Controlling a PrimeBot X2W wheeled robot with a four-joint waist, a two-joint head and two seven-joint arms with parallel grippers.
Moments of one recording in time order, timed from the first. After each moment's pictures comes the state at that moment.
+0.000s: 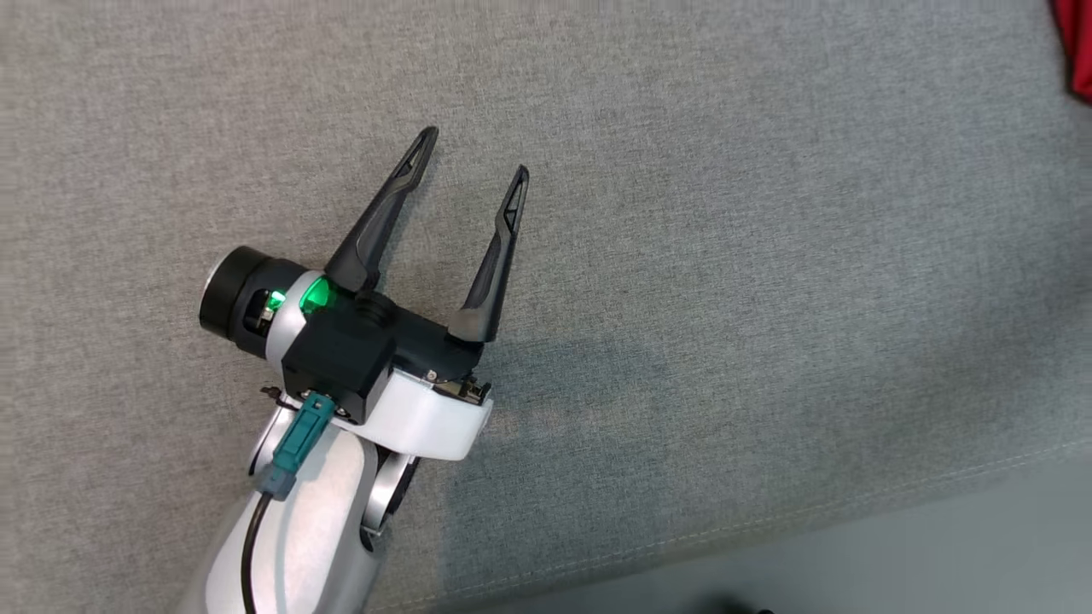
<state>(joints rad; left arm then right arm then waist) -0.43 0.09 -0.37 -0.01 -0.09 0.01 -0.25 -1.17 -0.28 -0.79 1.12 0.01 0.13 -0.26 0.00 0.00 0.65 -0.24</state>
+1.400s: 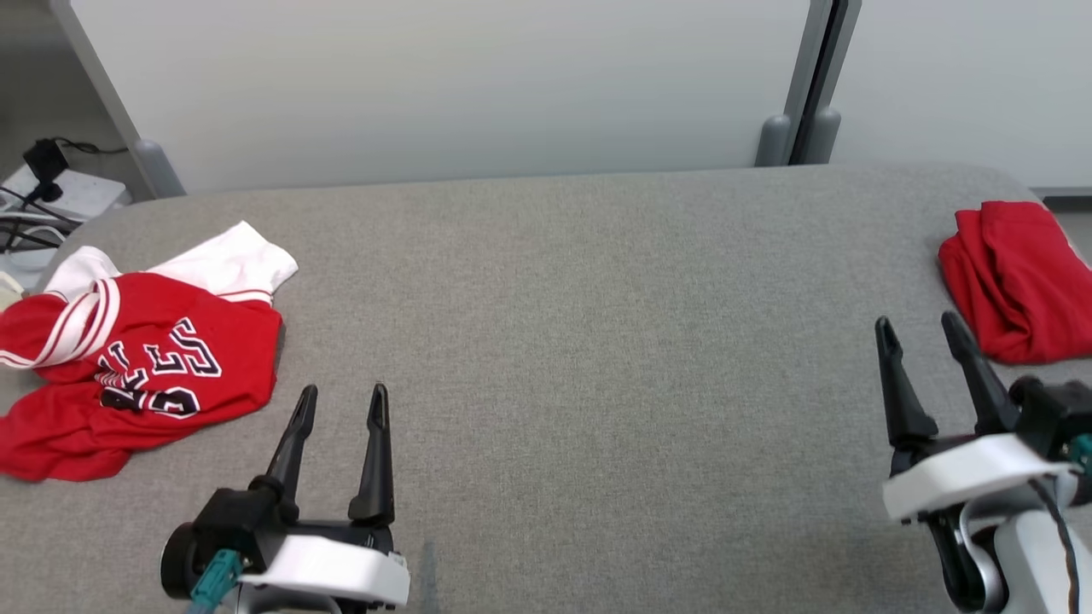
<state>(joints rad) -0.04 0.05 -0.17 0.11 -0.28 0.07 -0.26 -0.28 -0.18 0.10 0.38 0.34 0.13 -0.26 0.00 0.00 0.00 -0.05</state>
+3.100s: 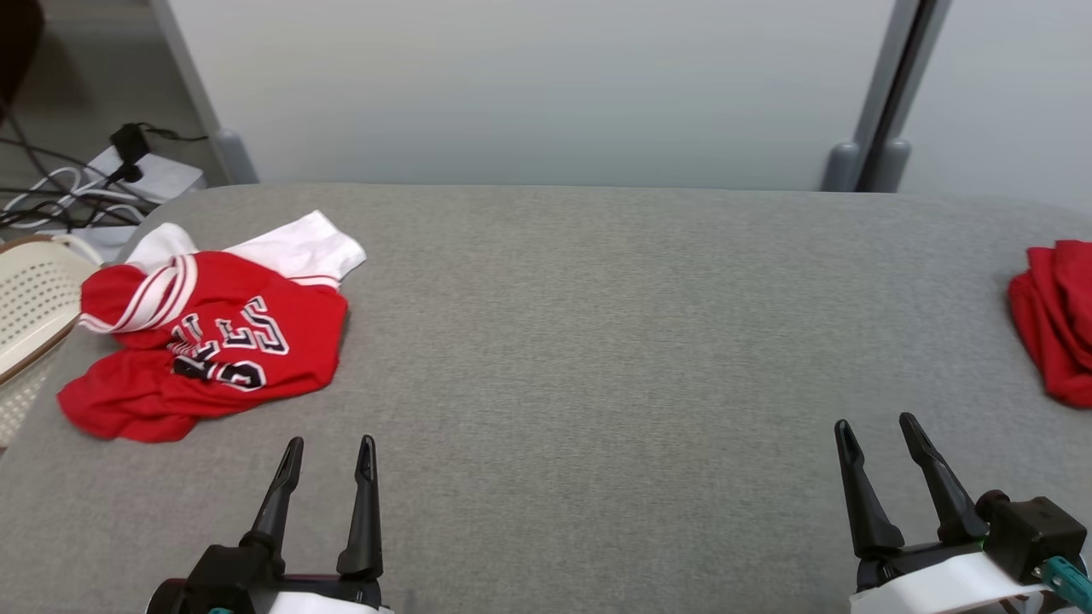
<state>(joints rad) 0.10 0.05 -0.14 0.04 -0.23 0.07 -0.26 0.01 -0.11 0.11 0.14 0.30 0.13 -0.26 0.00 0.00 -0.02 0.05</state>
